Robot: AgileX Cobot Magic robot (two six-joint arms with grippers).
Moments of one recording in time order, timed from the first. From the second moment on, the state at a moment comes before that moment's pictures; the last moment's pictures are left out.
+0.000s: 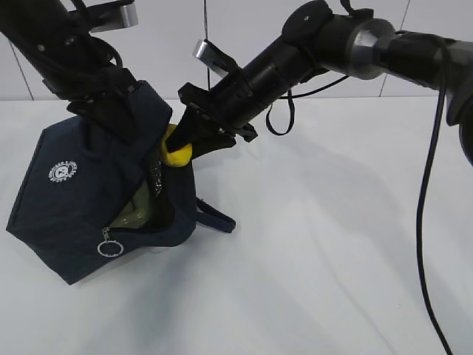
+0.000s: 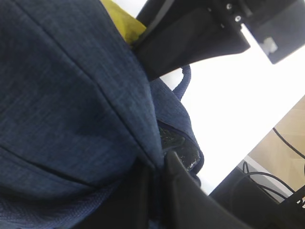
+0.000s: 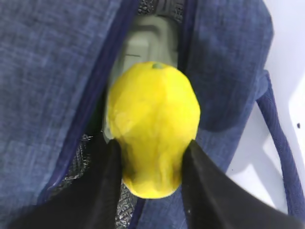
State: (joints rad) left arm -0.29 1.85 -1.60 -0.43 1.21 0.39; right arm 0.41 2.41 -2.14 0.91 1.22 -0.36
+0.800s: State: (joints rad) left arm -0.29 1.85 -1.60 -0.43 1.20 0.39; right arm 0.42 2.50 -2.14 1.12 1.21 -0.49
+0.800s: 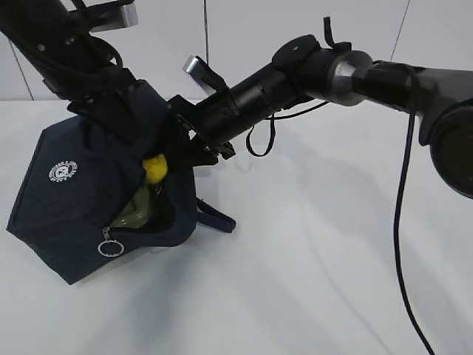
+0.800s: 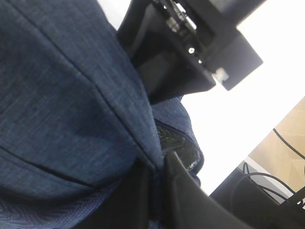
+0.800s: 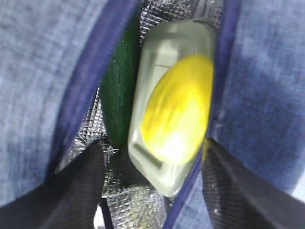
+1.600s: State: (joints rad) left arm -0.29 1.85 -1.60 -0.44 1.20 0.39; right arm 0.38 2.45 -2.14 0.84 1.21 -0.45
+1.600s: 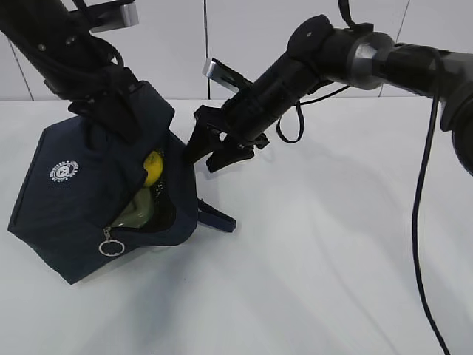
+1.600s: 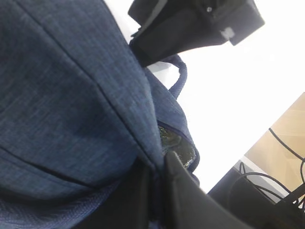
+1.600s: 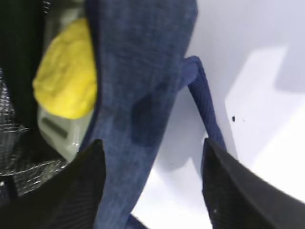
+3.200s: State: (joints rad) left arm -0.38 1.85 -1.73 -0.51 1.18 0.39; right arm 0.28 2.32 -2.17 0.75 1.24 -0.34
